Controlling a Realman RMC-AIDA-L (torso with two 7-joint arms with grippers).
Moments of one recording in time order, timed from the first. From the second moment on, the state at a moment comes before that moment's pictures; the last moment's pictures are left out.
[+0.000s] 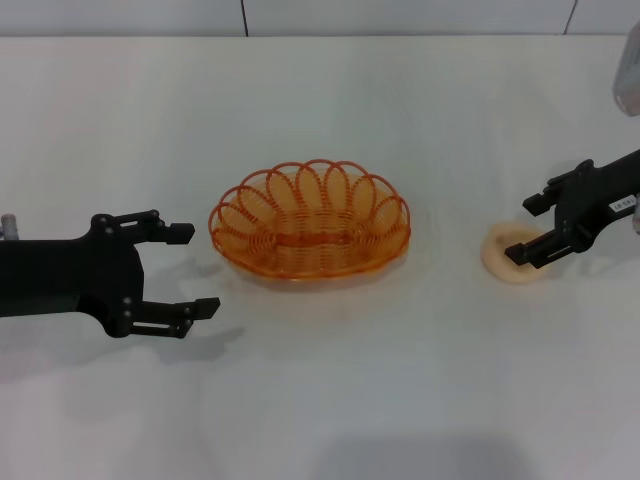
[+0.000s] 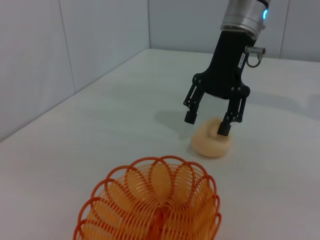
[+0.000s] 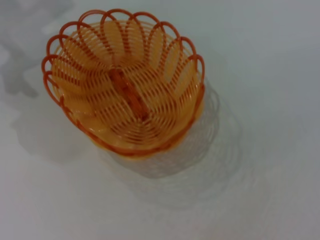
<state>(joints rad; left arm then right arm) -0.24 -2.09 0.95 1.18 1.98 1.65 -1.41 0.72 2.00 -1.06 -0.92 -2.42 -1.44 1.85</state>
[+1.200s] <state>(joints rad) -0.25 -2.08 0.95 1.17 1.97 1.65 -1.41 0.72 2.00 -1.09 -0.94 -2.41 -1.45 1.83</state>
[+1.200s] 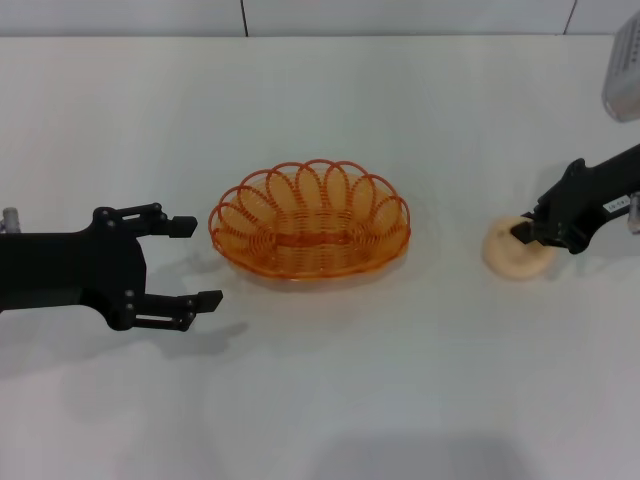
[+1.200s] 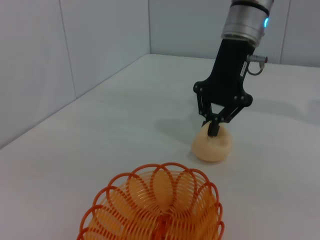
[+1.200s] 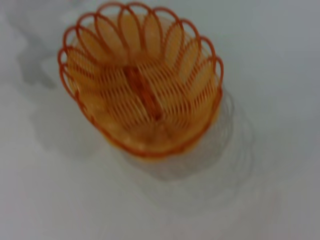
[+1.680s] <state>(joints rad) -0.22 -2.08 0.93 1.19 1.97 1.66 -1.43 0.75 2.01 -1.10 -1.10 -2.20 -1.55 1.90</state>
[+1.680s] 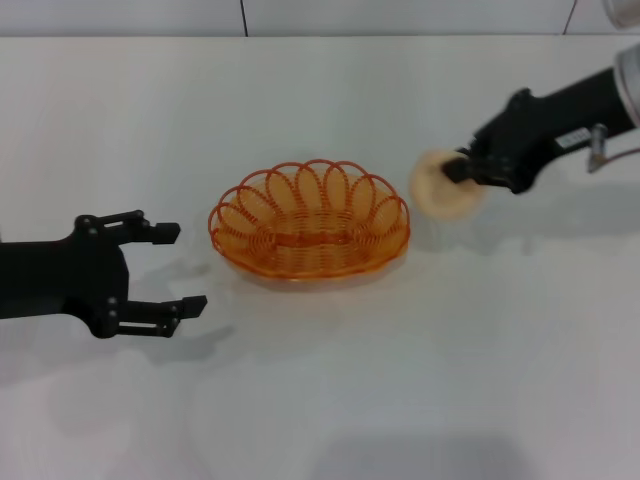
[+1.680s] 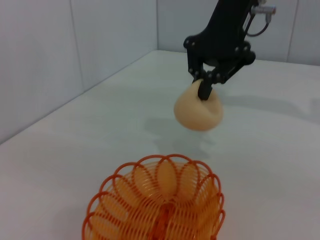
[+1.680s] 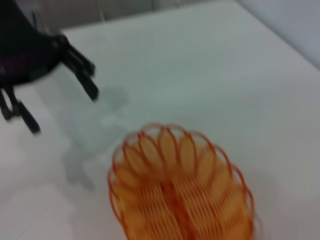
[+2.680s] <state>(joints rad) -0.21 -2.08 0.92 1.21 1.98 1.66 -1.43 0.83 2.03 -1.54 -0.88 -1.86 -1.09 1.90</state>
